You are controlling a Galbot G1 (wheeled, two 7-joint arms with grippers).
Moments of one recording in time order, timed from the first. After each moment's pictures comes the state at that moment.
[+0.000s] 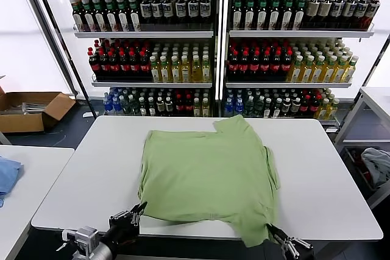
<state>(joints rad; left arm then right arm) 1.64 -1.12 -0.54 -2.30 -0.49 0.58 0.01 -1.77 1.11 0.78 2.10 0.88 -0.20 -0.52</state>
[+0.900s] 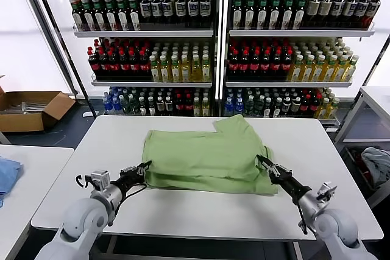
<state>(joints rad) 1.08 -1.08 -0.39 -1.82 -0.68 0.58 0.00 -1.13 1.03 0.50 1.67 0.78 -0.23 -0.38</state>
